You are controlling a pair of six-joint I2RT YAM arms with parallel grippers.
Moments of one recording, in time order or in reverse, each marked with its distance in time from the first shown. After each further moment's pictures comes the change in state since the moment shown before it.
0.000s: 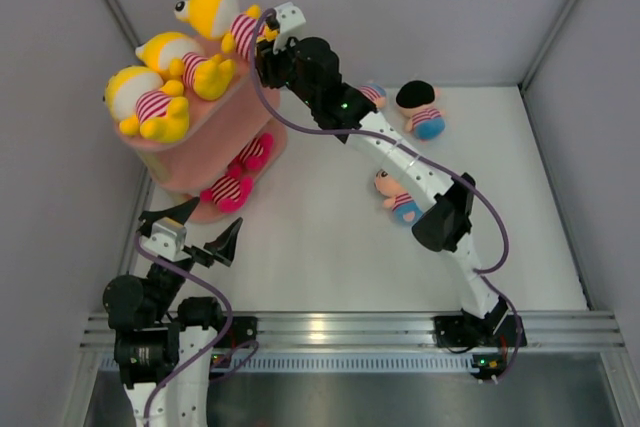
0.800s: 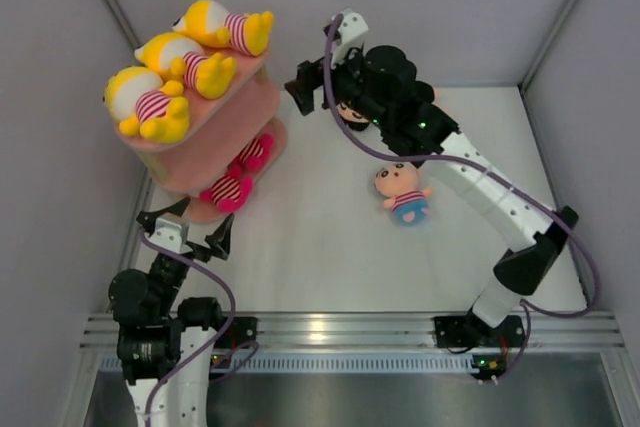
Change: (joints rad) left arm 0.000 -0.005 -0.029 -0.027 -0.085 0.068; right arm -0.015 -0.499 -0.521 -0.049 -0.079 0.000
